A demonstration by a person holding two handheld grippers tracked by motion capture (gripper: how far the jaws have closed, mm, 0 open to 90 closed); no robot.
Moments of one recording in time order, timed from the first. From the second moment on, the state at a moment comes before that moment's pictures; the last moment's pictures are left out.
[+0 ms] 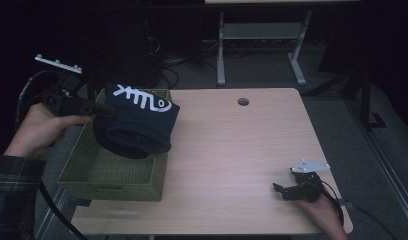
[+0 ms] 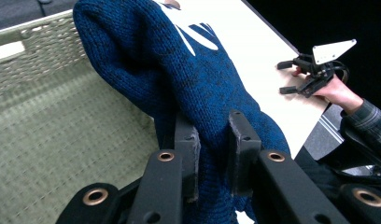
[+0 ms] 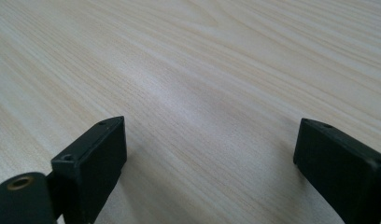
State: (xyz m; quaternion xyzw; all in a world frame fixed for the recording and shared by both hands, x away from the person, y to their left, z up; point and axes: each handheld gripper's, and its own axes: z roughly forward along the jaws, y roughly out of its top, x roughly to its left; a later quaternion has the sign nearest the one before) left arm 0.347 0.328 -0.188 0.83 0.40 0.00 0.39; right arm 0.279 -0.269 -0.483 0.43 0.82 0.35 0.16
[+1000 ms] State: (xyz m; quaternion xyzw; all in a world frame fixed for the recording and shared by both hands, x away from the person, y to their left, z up) left arm 0.348 0.378 -0.245 0.81 0.45 0.00 0.37; right arm 0.280 -0.269 -0.483 0.43 0.81 0.35 0.17
